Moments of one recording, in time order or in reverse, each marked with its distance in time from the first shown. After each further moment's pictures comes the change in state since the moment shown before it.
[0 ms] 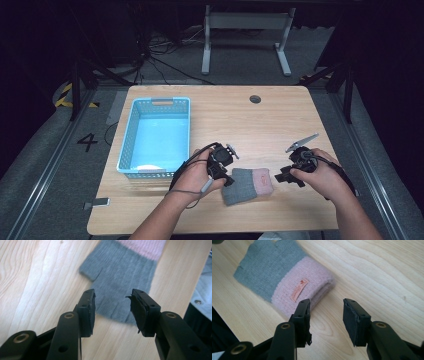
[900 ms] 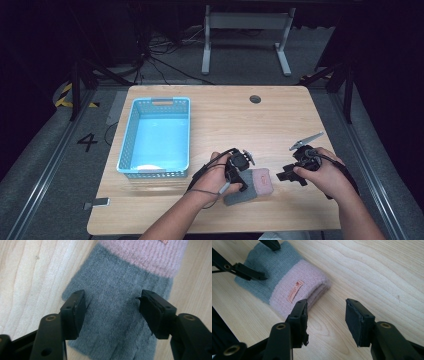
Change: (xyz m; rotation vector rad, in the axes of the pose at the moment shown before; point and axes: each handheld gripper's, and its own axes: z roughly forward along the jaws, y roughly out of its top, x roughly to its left) left arm -0.006 0.024 0.058 0.049 0.036 0.045; right arm -0.007 -0.003 -0.003 -0.022 0.018 0.023
